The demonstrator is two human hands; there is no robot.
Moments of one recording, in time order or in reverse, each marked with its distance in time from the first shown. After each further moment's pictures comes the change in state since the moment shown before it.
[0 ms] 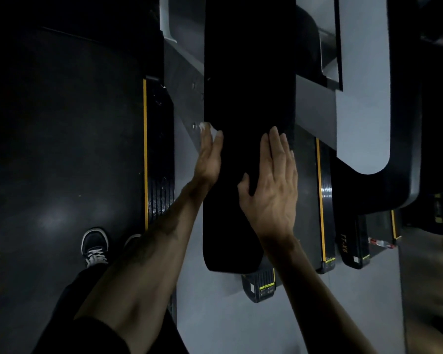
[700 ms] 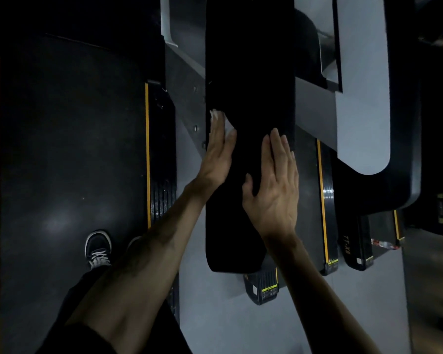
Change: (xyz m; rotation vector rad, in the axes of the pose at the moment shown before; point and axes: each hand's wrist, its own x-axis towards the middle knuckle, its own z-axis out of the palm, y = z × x) left_hand -0.013 0.036 0.006 0.175 -0.073 0.205; right_hand -0.001 0.001 -0.001 0.062 0.021 -0.004
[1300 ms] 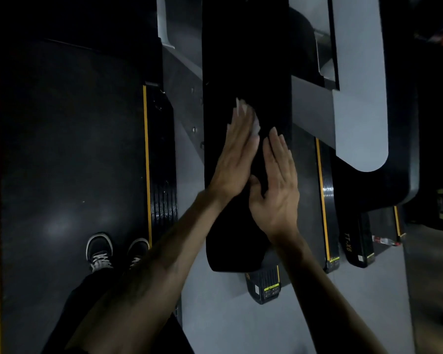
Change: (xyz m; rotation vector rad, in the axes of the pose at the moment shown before) left_hand -0.022 0.038 0.027 0.162 -0.024 0.307; right_hand 0.000 0.009 -0.002 0.299 0.047 -0.050
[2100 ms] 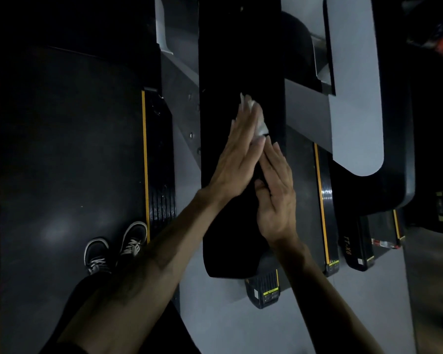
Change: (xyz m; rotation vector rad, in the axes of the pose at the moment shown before) left_hand 0.021 0.017 0.001 0.065 -0.059 0.037; right_hand 0.002 0.007 -0.008 0.263 -0.033 0.051
